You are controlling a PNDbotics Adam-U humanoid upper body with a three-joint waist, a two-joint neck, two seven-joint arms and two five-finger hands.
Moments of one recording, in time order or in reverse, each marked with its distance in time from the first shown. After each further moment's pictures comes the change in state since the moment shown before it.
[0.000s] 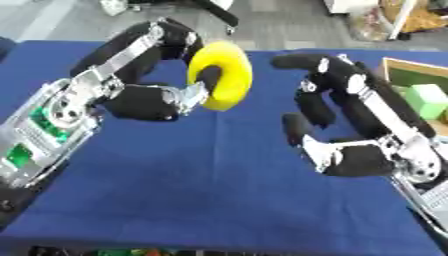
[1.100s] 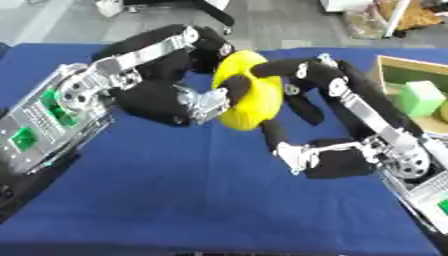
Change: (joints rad) left arm -0.064 0.009 -0.045 0.000 0.150 0.058 -0.124; right arm -0.024 0.015 0.011 -0.001 0.166 0.004 0.002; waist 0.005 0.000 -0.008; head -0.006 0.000
